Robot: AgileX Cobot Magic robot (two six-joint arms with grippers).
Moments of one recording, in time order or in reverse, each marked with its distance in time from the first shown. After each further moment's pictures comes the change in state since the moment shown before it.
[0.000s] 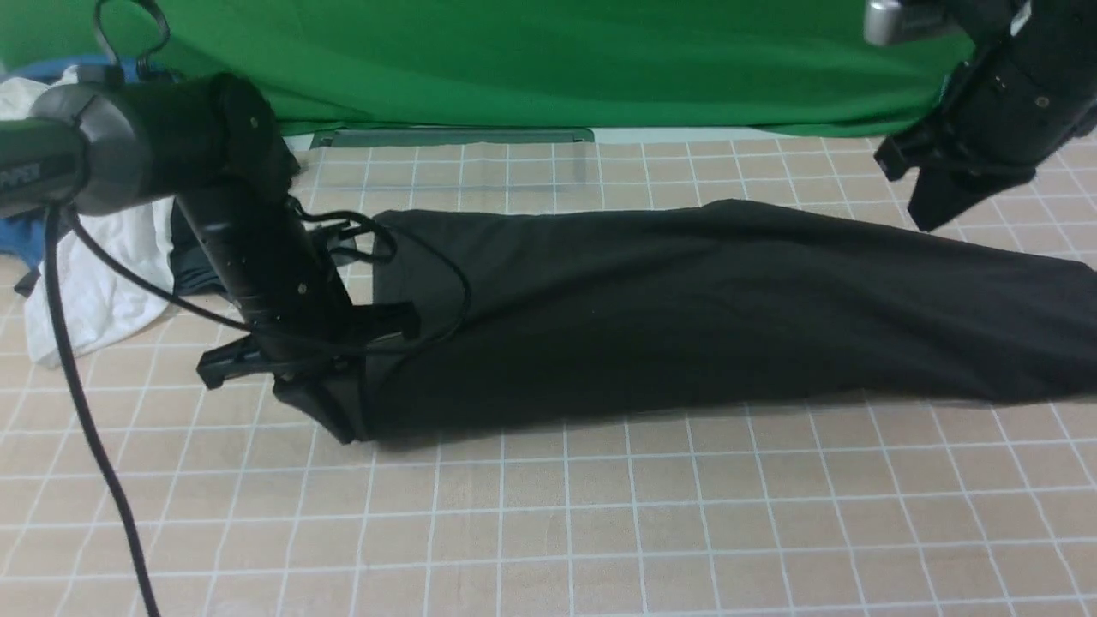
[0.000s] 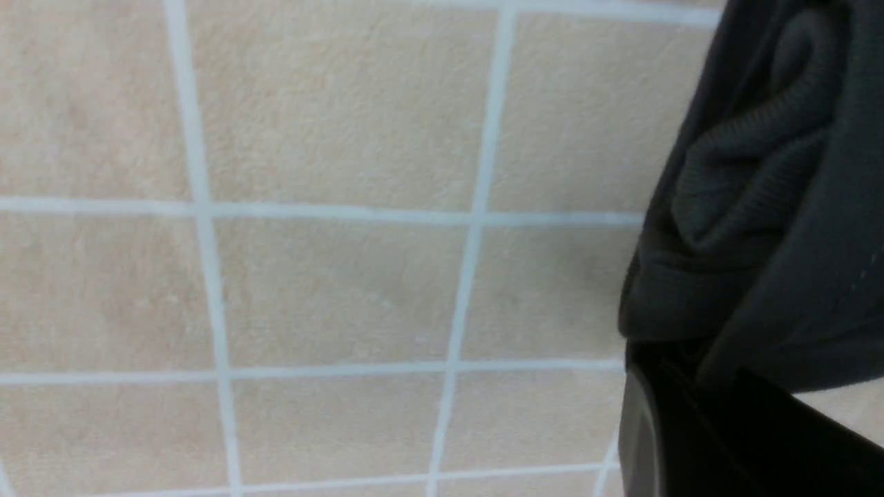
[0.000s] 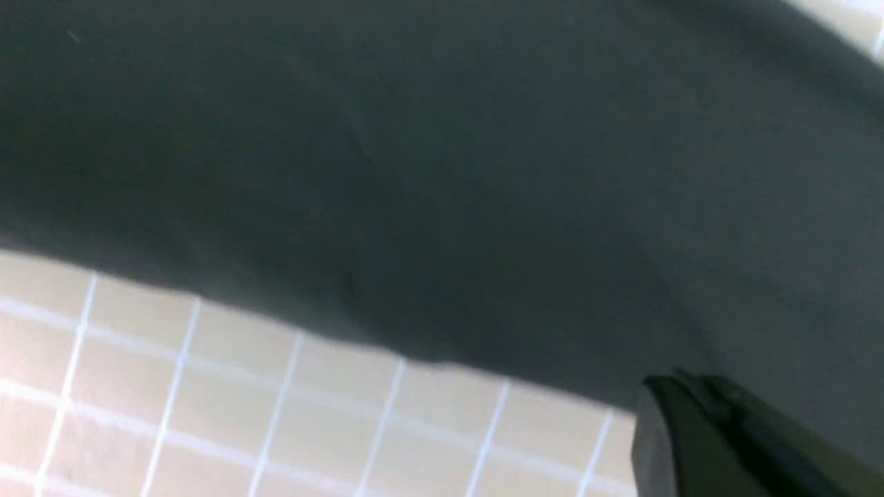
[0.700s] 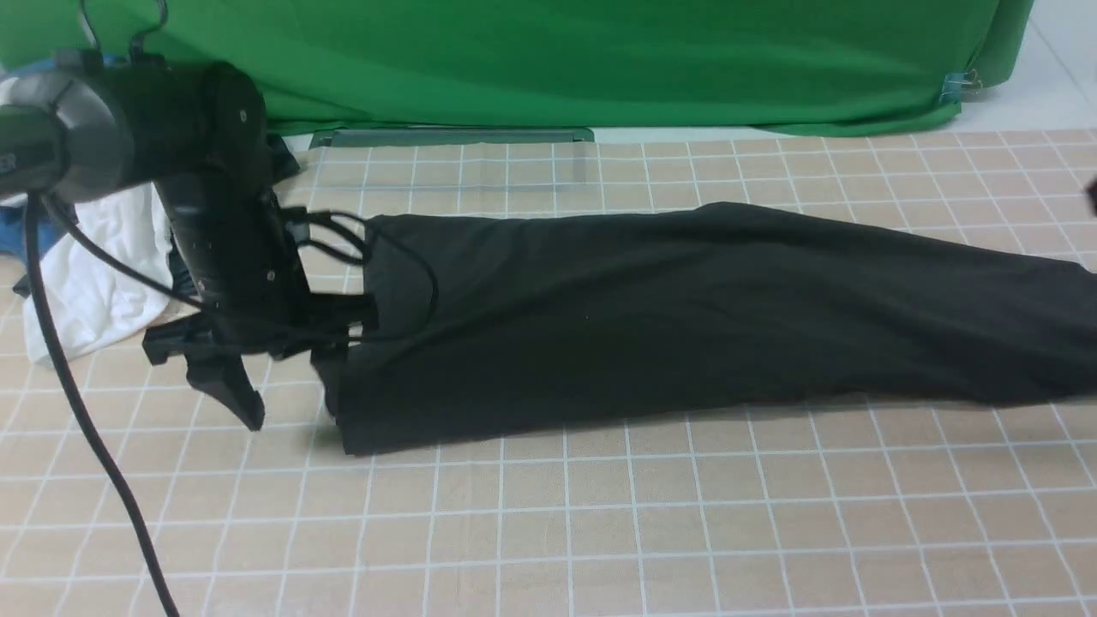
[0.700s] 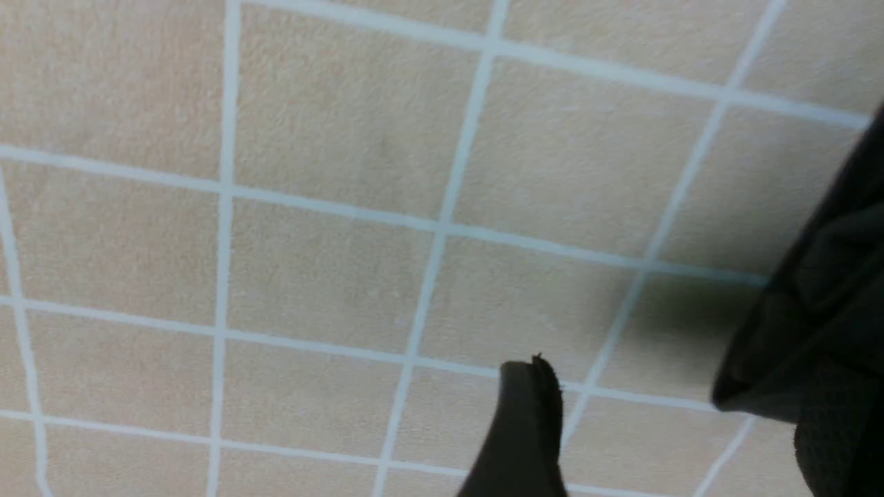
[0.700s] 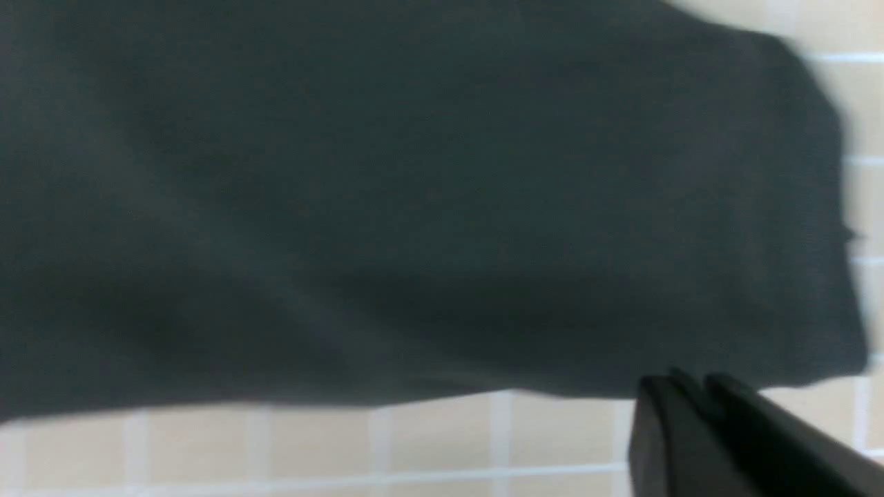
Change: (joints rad) right arm -0.386 -0.035 0.199 -0.041 -0.193 -0.026; left arm 0.001 -0.026 -0.060 0.164 0.033 -0.157
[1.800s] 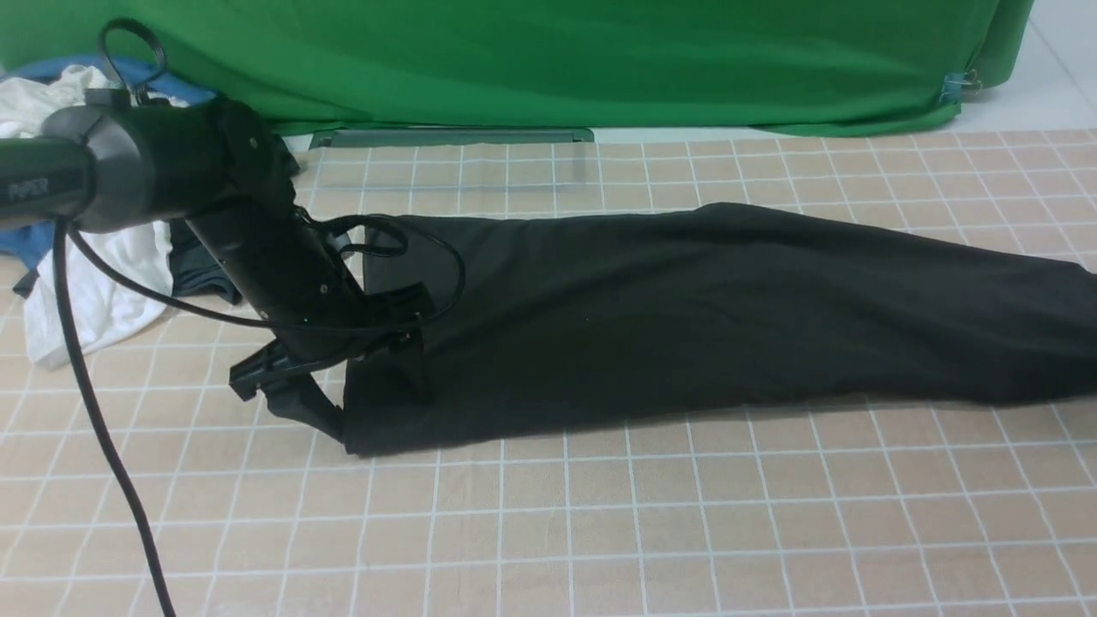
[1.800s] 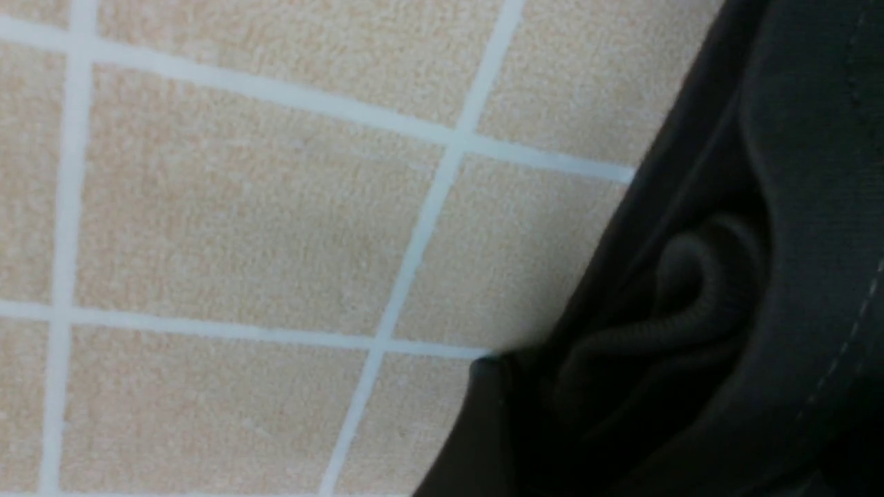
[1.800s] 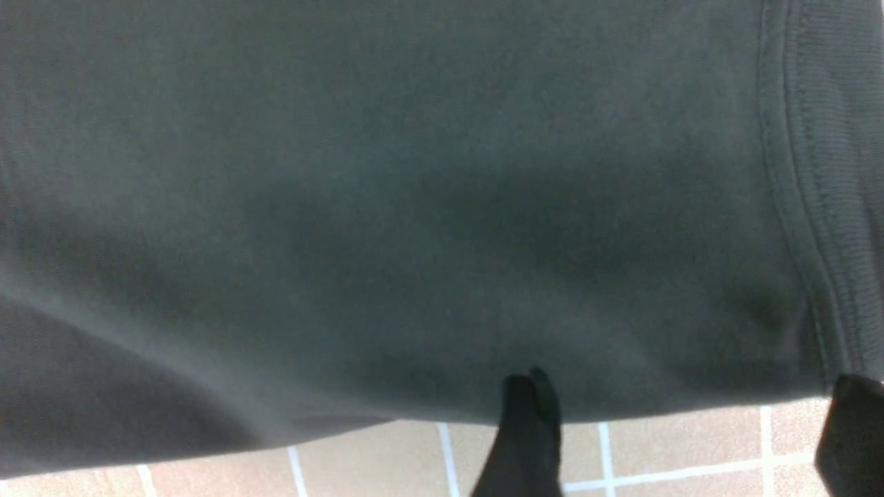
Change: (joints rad) right arm -0.070 0.130 0.018 0.030 -0.015 0.012; left arm 0.006 0.058 0.074 -0.310 -0.185 0.069
